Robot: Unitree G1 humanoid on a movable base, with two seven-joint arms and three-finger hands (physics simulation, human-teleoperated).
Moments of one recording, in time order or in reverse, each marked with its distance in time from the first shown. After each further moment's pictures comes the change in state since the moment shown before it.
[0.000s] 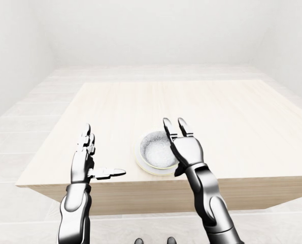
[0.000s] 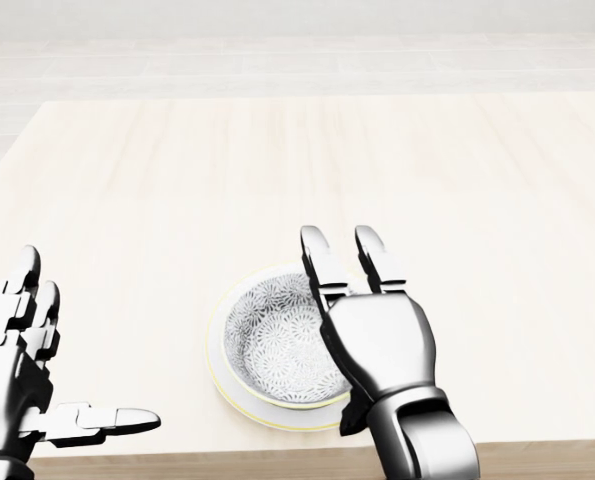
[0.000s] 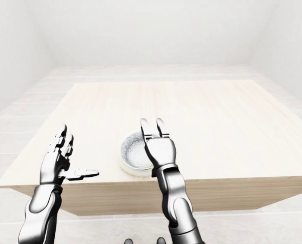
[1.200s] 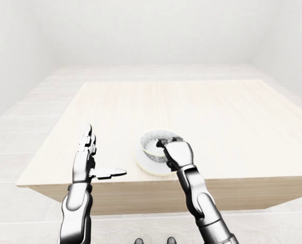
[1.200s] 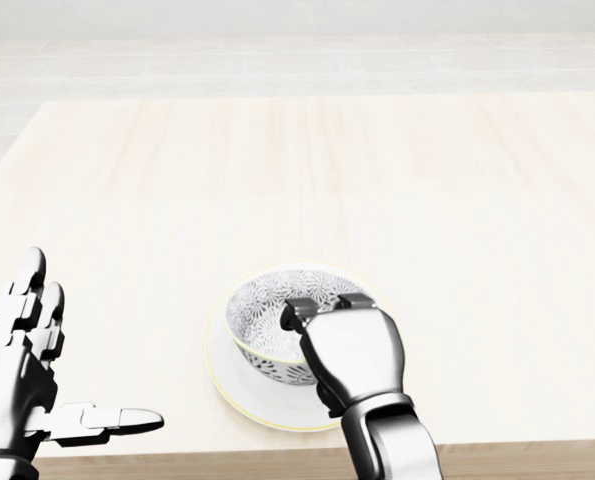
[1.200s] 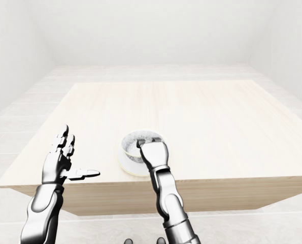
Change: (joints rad) left arm -0.007 0.001 -0.008 0.028 0.003 -0.015 0.004; right arm -0.050 0.018 0.027 0.239 -0.030 0.000 -0.164
